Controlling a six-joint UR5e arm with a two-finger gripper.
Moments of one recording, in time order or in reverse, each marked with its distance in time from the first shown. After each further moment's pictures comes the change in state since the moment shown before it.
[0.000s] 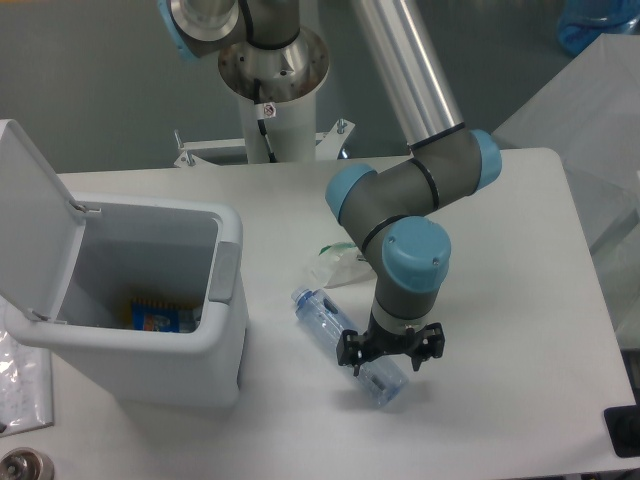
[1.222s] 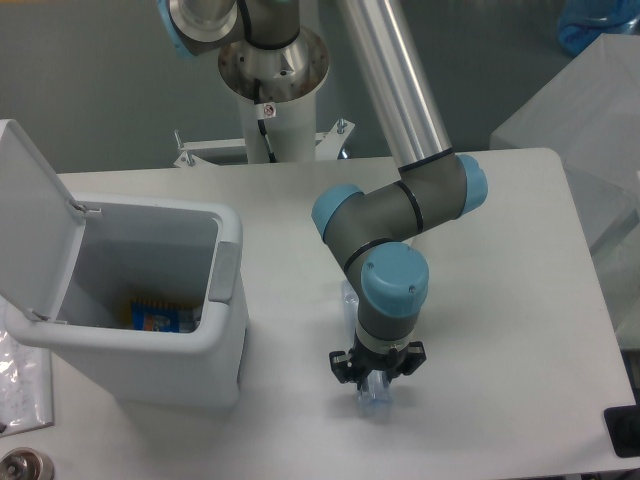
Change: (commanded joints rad) arm -0.029 -0.003 0.115 0.002 -0.075 -0.103
